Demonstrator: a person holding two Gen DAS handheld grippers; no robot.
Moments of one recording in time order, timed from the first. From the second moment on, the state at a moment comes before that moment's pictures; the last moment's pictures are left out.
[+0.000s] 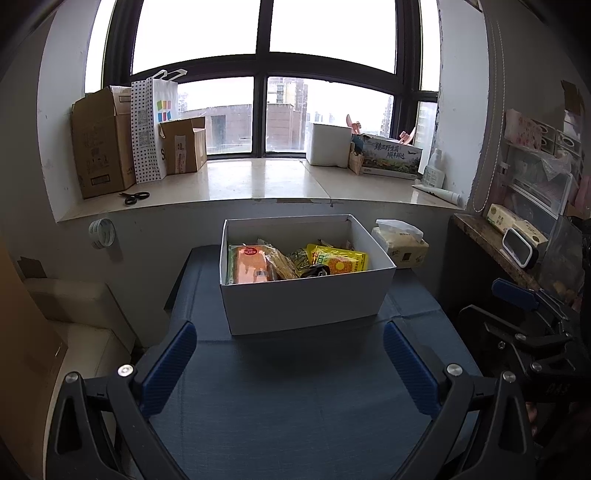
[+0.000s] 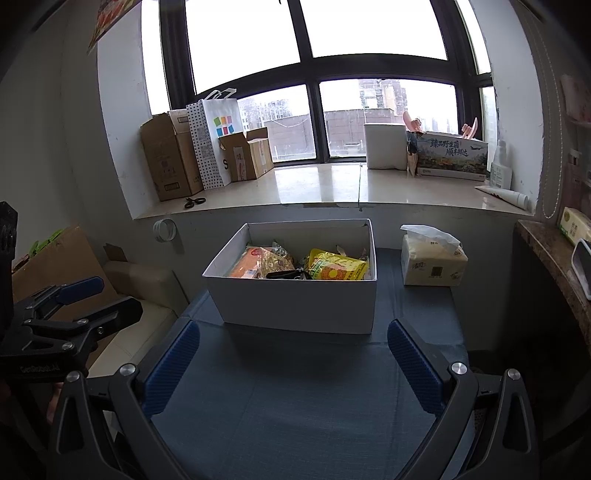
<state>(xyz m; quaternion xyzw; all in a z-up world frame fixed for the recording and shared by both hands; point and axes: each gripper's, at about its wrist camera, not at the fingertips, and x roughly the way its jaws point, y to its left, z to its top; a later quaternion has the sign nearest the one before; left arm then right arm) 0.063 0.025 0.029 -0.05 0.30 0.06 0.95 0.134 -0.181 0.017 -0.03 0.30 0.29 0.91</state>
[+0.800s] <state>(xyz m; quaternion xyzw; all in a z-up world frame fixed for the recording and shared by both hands) 0.062 0.025 0.028 -0.05 0.30 0.06 0.95 0.133 -0.182 0.020 -0.03 0.30 0.29 0.91</state>
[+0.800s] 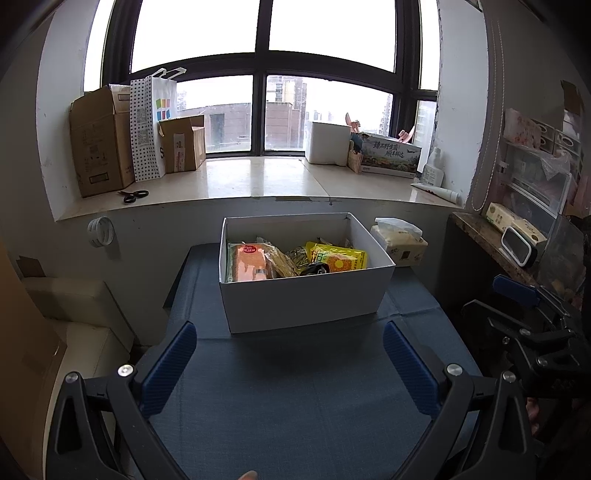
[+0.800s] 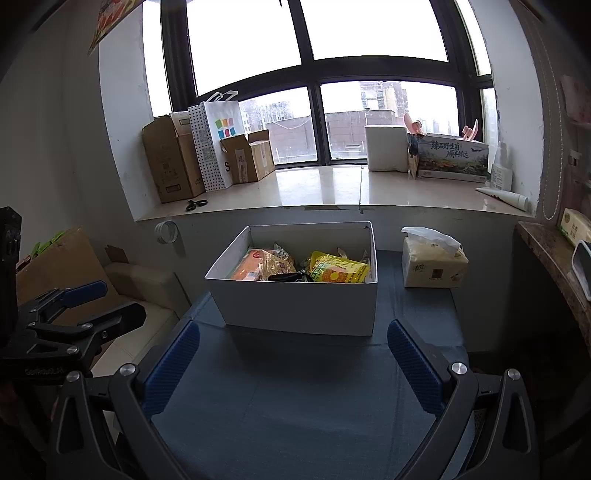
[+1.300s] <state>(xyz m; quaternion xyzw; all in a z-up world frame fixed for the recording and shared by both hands) 0.062 0.026 0.030 -0.05 0.31 0.05 0.95 0.135 -0.183 0.020 -0.03 0.30 0.29 0.91</state>
